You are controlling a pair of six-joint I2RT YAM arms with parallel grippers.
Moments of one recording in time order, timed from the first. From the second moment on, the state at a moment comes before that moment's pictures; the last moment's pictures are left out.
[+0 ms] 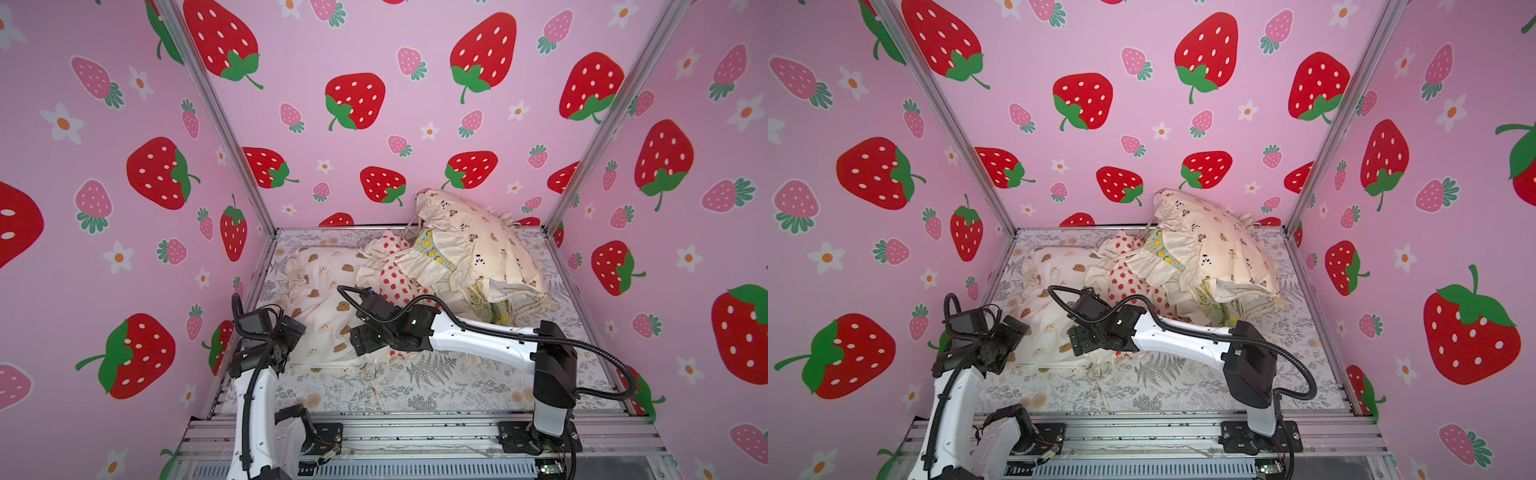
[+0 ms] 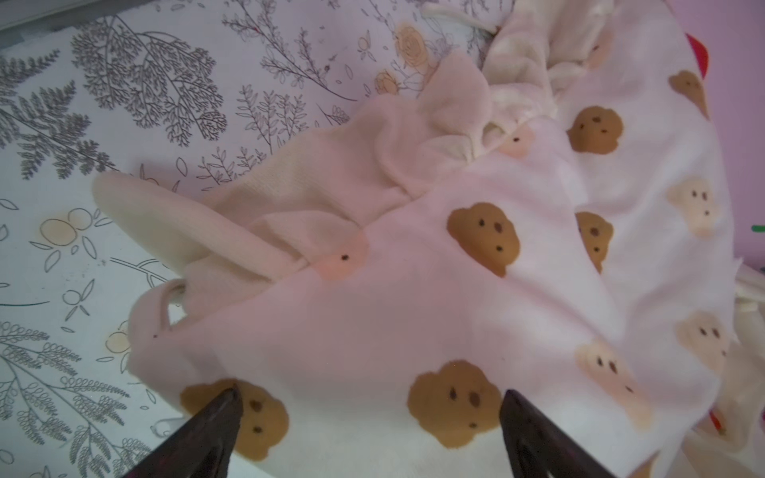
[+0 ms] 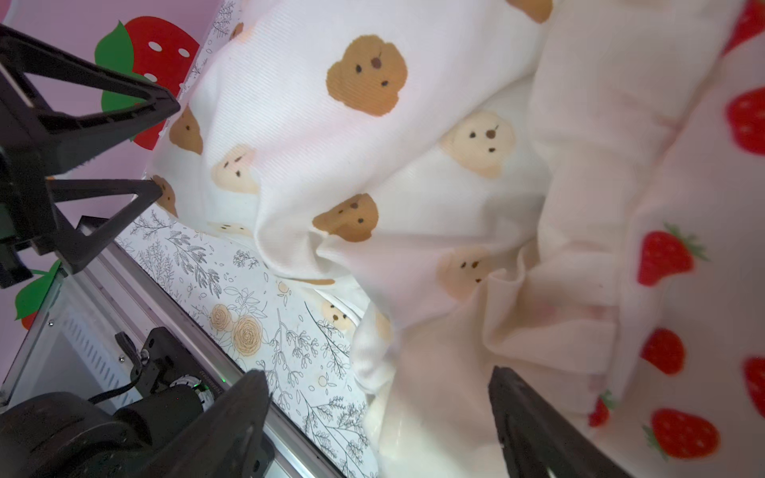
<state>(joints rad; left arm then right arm) 0.40 0.84 0.60 -0.72 0.16 -0.74 1.28 1.90 1.61 -0.62 0.11 0.66</state>
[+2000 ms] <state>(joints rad) 0.37 0.77 0.39 -0.51 0.24 -0.89 1.22 1.78 1.47 -0.68 0.08 0.75</state>
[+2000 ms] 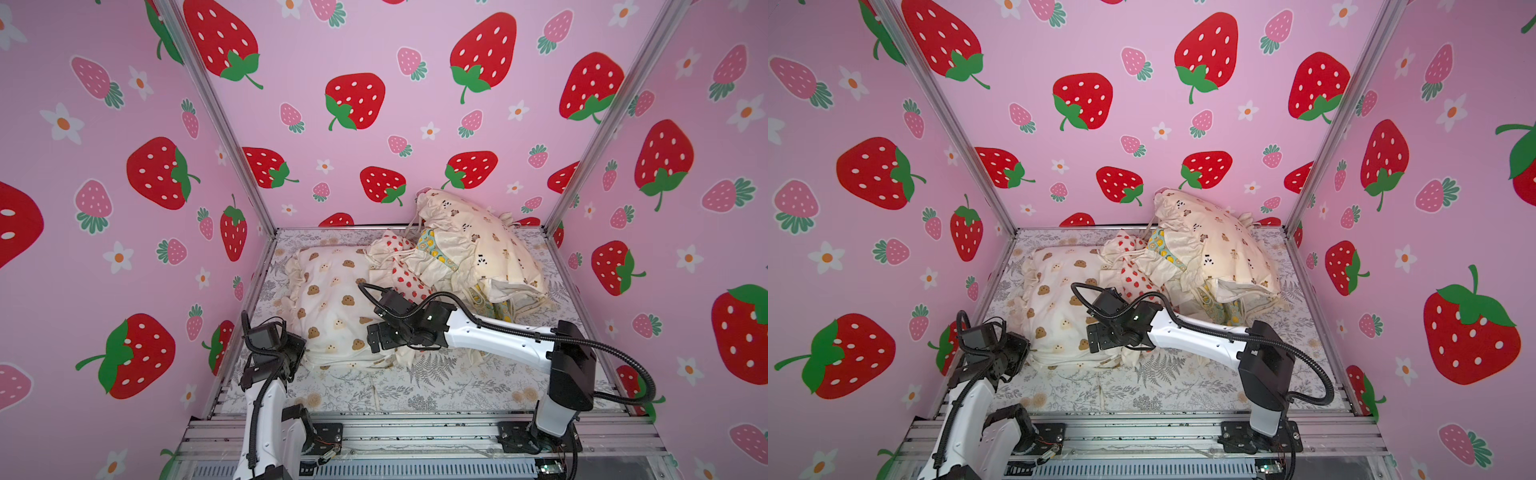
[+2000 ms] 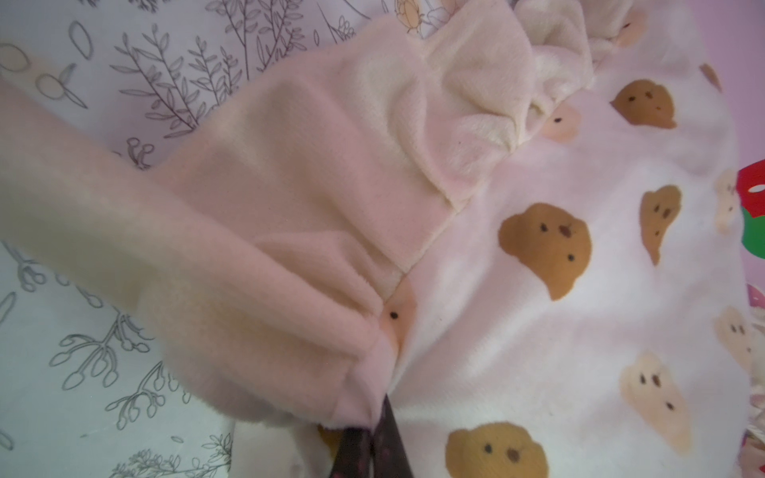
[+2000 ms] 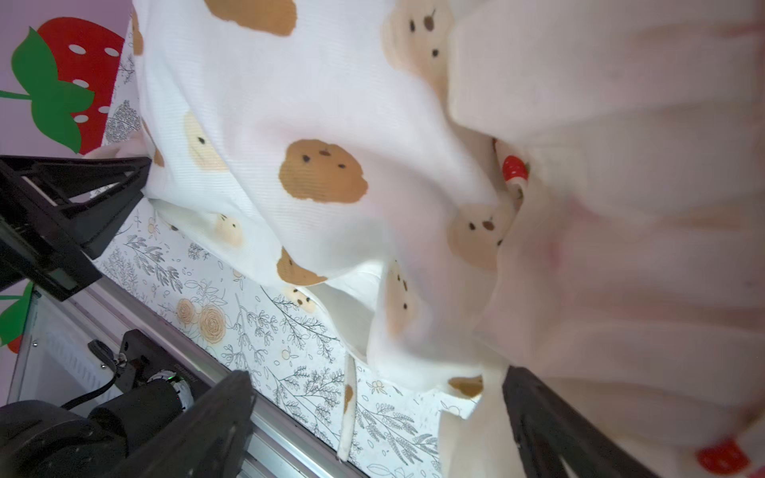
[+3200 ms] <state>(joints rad) 0.54 0.74 0.48 -0.65 0.36 -0.81 1.15 2.28 1.99 -0.67 0.23 0.51</state>
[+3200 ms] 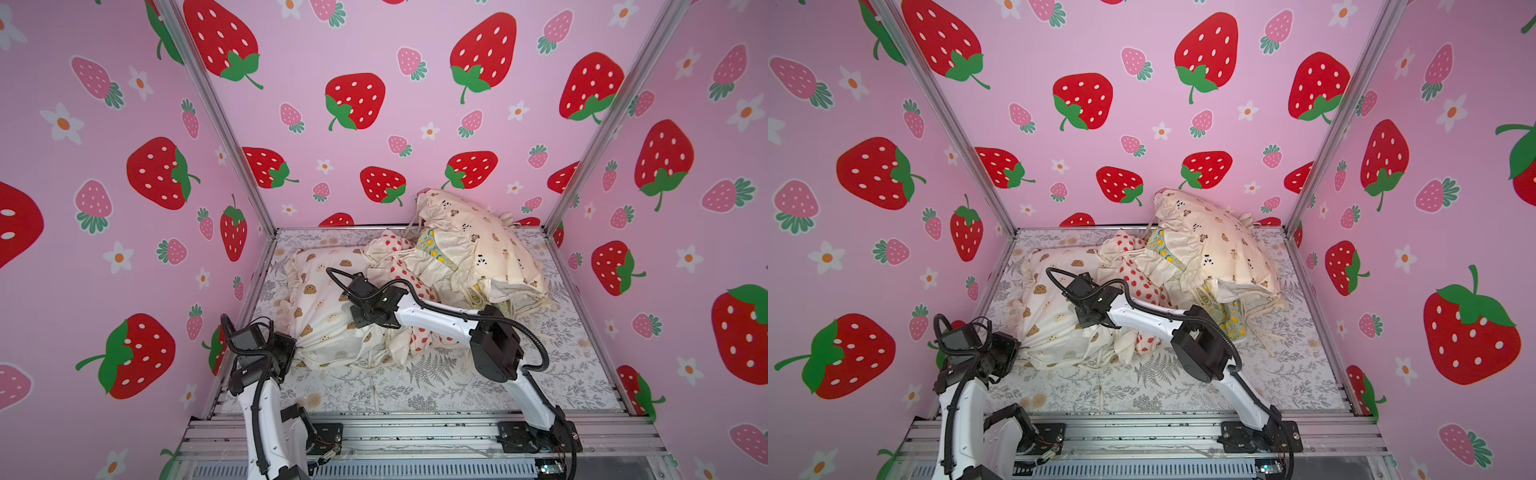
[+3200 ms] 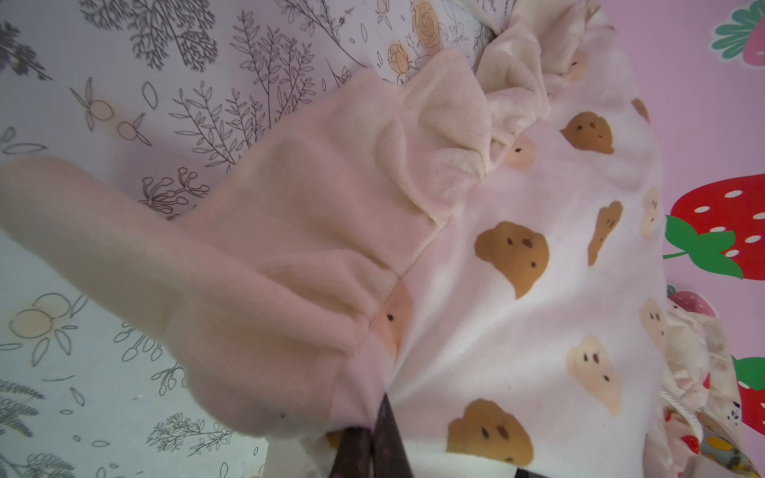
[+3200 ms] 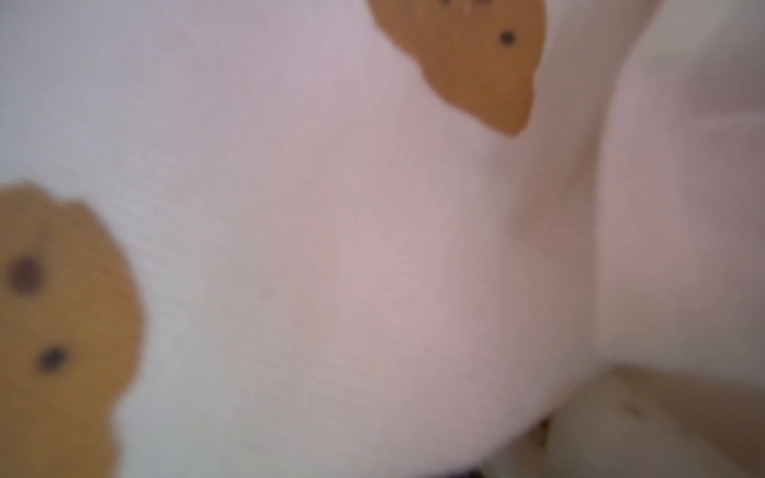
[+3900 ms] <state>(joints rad) 0.58 0.77 0.67 -0.69 0.43 -0.83 1.14 2.32 2.37 -0.45 0.04 0.08</state>
